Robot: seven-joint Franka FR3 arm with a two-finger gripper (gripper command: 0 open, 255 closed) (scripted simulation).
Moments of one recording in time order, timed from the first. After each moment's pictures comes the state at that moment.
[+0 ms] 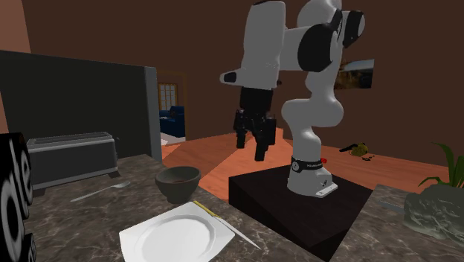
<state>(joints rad) 0.11 -0.42 0.32 -2.56 0.03 2.19 0.40</state>
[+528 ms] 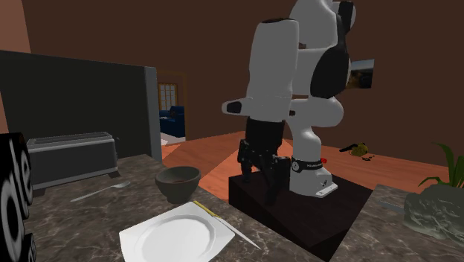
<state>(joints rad) 0.11 -0.13 0.43 -2.46 -0.04 2.37 0.58</state>
